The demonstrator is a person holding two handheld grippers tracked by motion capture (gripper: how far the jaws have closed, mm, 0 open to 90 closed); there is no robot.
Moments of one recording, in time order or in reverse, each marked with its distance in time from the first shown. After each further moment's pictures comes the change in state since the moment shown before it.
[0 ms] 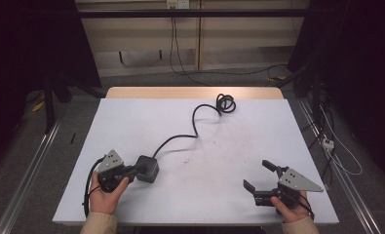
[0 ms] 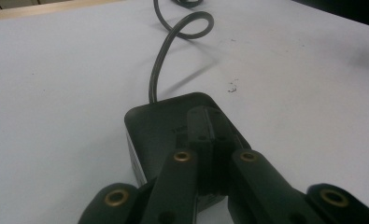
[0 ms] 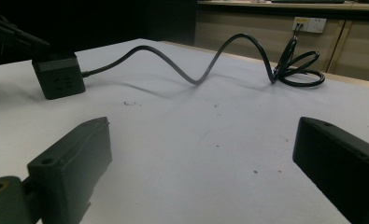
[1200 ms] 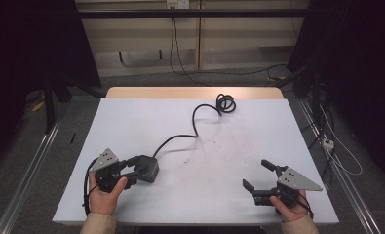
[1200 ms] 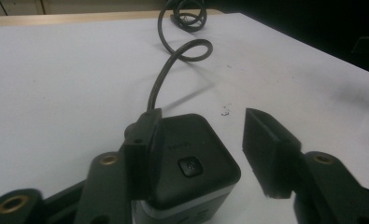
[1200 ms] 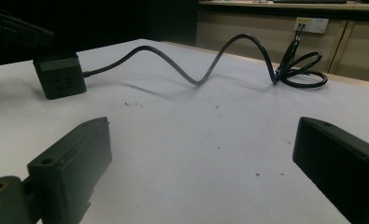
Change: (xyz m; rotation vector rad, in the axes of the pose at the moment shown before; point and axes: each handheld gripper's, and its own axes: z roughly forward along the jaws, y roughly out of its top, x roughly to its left) left arm -0.001 0.004 -0.005 -0.087 -0.009 -0.101; right arm 0.000 0.001 0.002 0.000 0.006 -0.001
